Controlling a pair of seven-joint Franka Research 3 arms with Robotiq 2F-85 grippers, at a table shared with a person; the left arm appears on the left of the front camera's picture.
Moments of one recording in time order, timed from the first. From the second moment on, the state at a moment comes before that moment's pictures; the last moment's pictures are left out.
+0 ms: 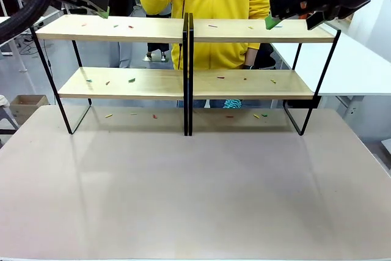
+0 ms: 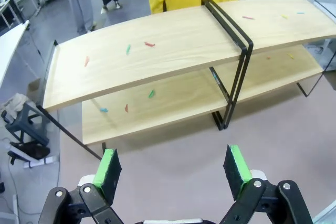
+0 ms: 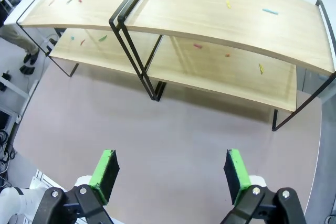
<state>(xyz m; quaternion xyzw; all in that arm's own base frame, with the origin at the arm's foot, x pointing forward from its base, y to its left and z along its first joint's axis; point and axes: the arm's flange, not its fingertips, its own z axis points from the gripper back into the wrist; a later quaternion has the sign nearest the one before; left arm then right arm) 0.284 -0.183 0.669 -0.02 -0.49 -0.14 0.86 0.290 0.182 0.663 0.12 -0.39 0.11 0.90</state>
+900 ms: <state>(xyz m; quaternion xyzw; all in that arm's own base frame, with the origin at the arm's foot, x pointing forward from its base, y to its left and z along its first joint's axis) 0.290 -0.200 0.659 -0.04 -0.48 -0.17 0.86 0.297 0.179 0.662 0.11 -0.39 0.11 0.91</state>
